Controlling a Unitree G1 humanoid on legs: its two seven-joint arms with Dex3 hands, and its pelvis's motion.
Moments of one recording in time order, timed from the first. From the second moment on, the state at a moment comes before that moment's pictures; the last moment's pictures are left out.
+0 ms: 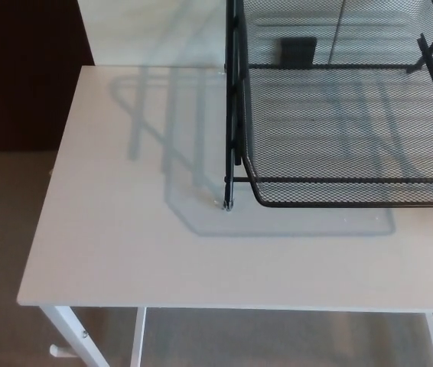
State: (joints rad) left_arm 0.18 0.75 0.33 1.20 -0.06 -0.14 -0.29; right_arm -0.13 -1.07 -0.39 0.43 0.14 -0.03 0.25
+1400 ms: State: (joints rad) left_arm 0.25 0.75 0.27 1.20 -0.05 -0.14 -0.30; right_arm -0.29 -1.08 0.20 0.48 -0.31 0.09 0.44
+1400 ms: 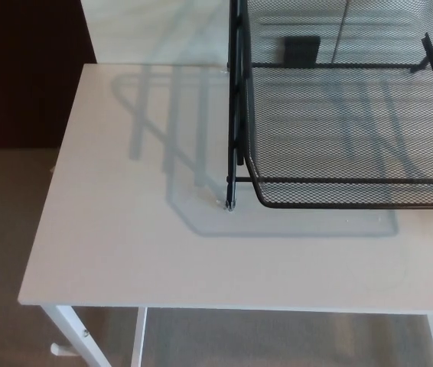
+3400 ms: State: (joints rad) left_arm 0.27 0.73 0.27 1.19 -0.05 -0.16 -0.24; right_arm -0.34 -0.87 0.29 0.67 -0.59 -0.04 -0.09
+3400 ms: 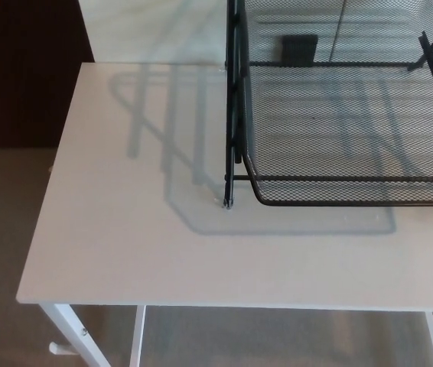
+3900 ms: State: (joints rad) left_arm 0.26 0.73 0.22 1.22 -0.04 -0.18 -0.24; right_arm -0.39 -0.85 0.38 0.69 -0.63 0.01 0.01
